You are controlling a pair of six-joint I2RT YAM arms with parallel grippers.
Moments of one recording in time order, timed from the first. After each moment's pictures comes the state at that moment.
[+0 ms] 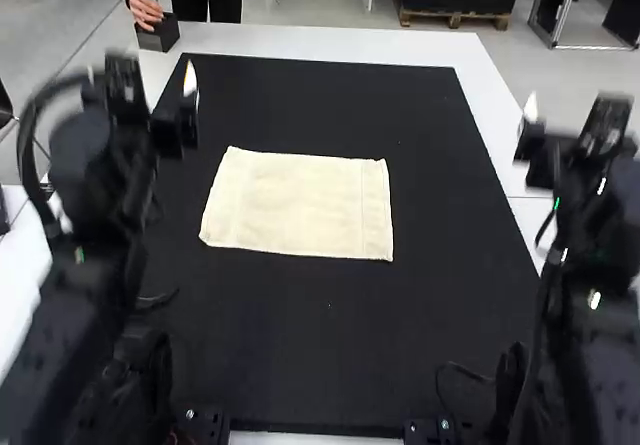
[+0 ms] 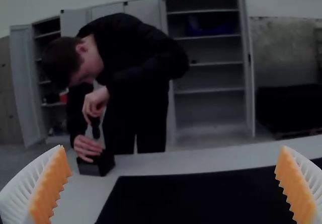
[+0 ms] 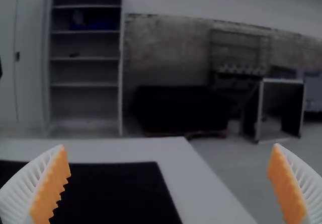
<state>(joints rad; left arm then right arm) 0.02 0.42 0.36 0.31 -0.07 0.10 -0.29 0.33 0.34 0.21 -0.14 0.00</state>
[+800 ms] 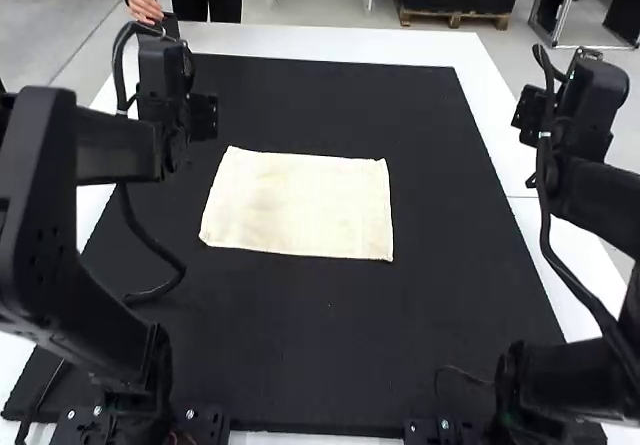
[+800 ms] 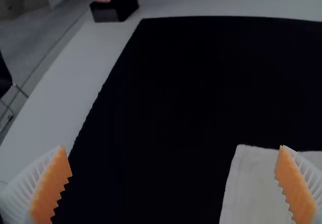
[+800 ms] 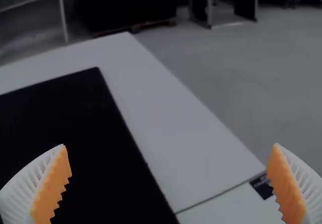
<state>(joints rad) 0.02 1.25 0.60 0.33 -0.26 0.08 -0.24 1.08 0.55 0.36 0.13 0.03</state>
